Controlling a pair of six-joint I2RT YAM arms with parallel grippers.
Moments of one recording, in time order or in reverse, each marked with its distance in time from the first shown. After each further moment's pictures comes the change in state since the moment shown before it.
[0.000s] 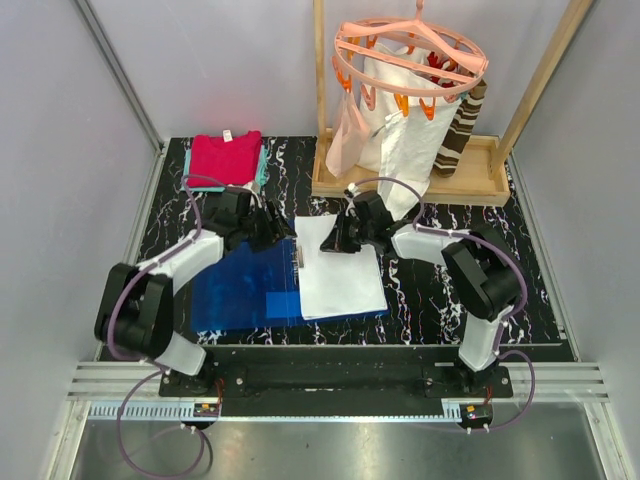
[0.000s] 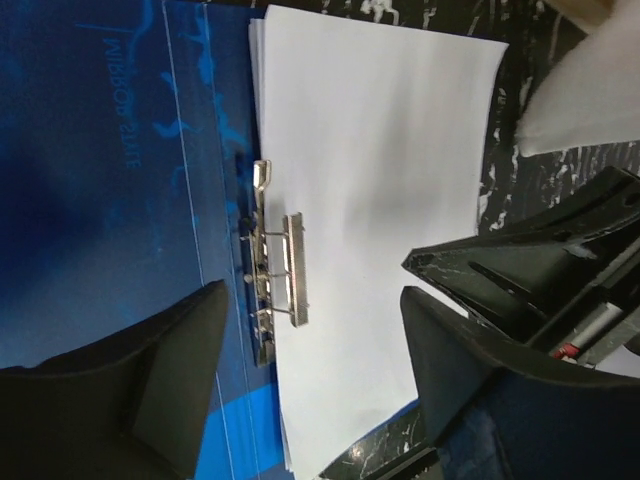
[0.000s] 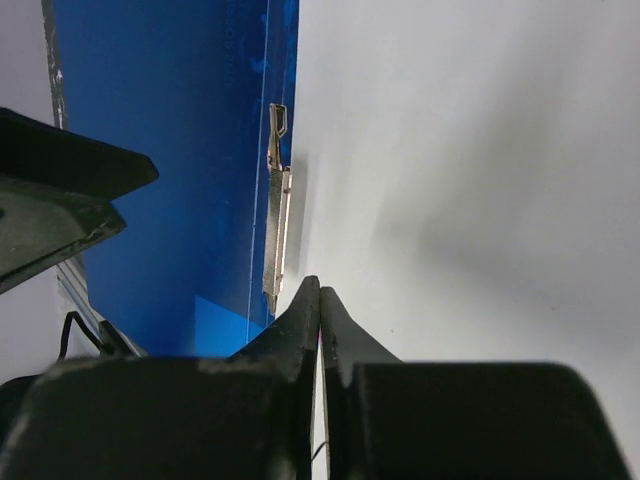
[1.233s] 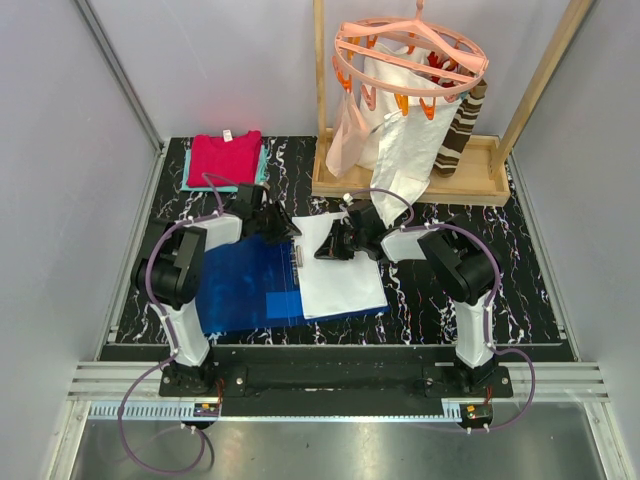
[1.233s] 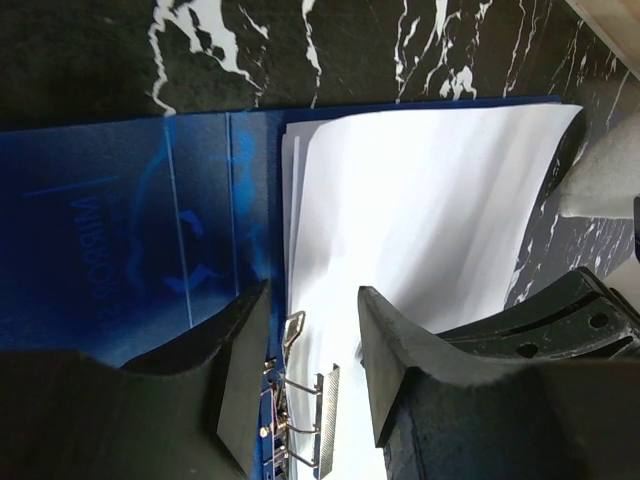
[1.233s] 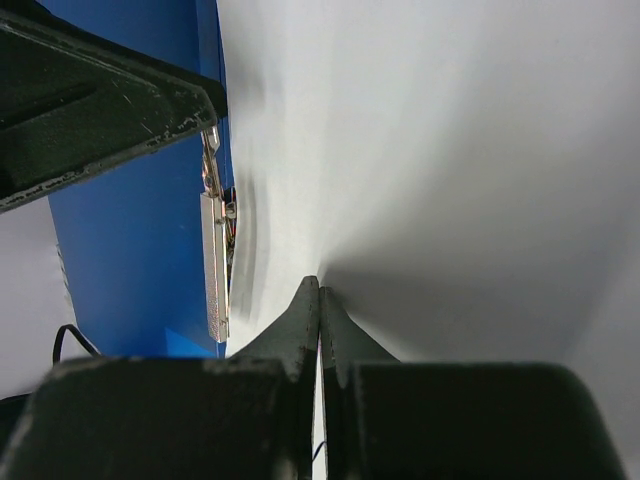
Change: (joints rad) left arm 0.031 0.393 0.156 0.143 0.074 -0.053; right arm 0.006 0.185 -0.001 0.175 -0.048 0.070
